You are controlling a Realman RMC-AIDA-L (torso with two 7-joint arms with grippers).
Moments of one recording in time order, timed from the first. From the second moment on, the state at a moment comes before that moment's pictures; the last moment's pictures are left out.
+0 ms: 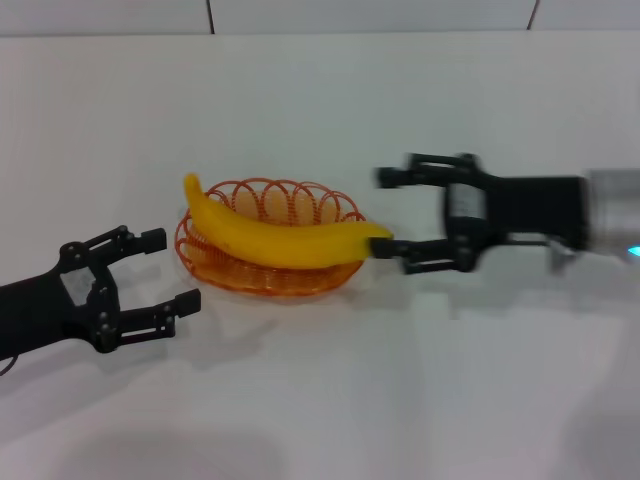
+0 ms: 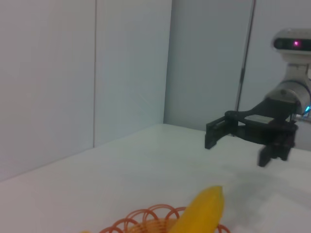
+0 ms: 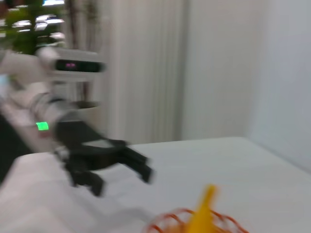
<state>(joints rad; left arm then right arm) -0.30 -1.95 1.21 0.55 1.41 1.49 -1.03 0.57 2.04 -0.64 -0.48 -2.00 -1.62 0.98</state>
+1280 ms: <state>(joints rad) -0.26 -1.96 1.11 0.52 1.46 1.46 -0.91 0.40 2.04 -0.49 -0.33 -1.96 -1.61 0.68</state>
